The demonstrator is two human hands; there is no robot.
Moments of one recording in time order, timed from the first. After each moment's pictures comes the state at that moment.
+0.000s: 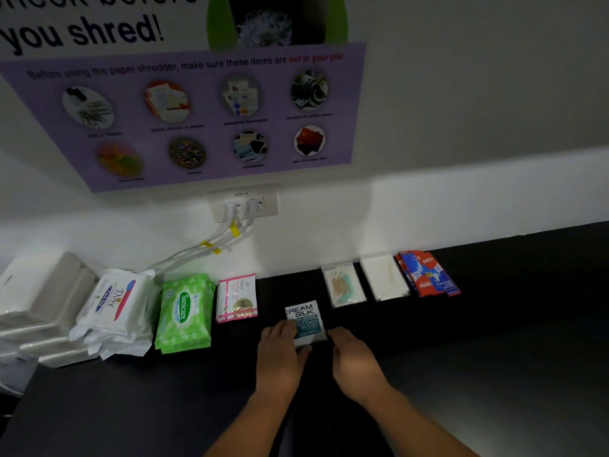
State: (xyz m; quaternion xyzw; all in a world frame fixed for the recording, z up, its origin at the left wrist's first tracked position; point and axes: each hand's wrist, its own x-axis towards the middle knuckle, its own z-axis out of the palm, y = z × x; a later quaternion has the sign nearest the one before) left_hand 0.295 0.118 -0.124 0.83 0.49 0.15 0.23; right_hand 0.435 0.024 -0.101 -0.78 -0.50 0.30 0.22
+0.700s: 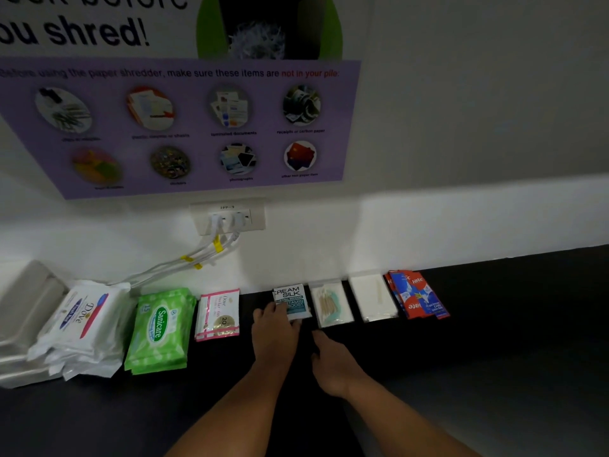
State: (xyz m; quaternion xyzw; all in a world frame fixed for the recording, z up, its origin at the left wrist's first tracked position) left_hand 0.363 0.180 -0.116 0.80 0.56 0.14 0.17; right_hand 0.455 0.063 -0.072 -0.77 -0.49 0.36 0.22
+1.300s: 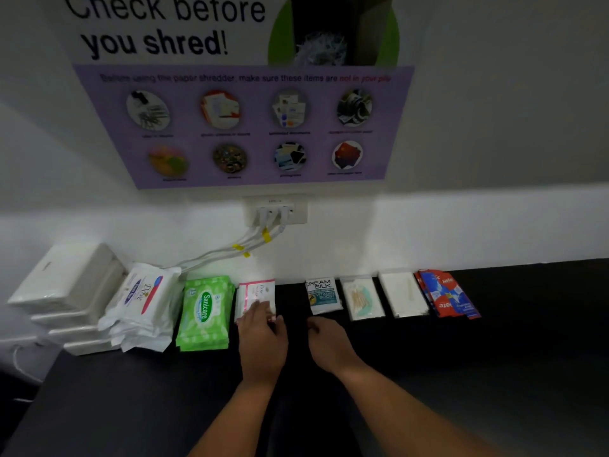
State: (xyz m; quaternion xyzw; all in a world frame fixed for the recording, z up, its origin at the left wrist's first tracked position) left_hand 0.261 0.175 -0.109 0.72 0.55 0.36 0.21; right_hand 0.391 0.109 -0.069 -0.79 -0.45 0.35 0.25
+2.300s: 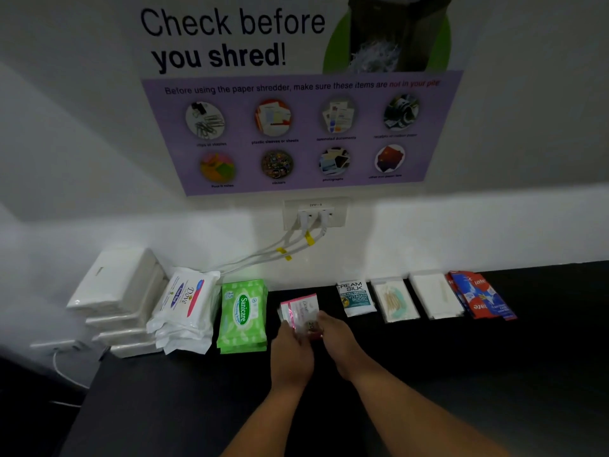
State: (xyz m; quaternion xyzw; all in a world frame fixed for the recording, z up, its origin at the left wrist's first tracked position) left_hand 0.229 0.164 -0.096 0.65 0.58 0.31 0.38; right_hand 0.333 0.145 -0.071 -0.62 -0.21 0.55 0.51
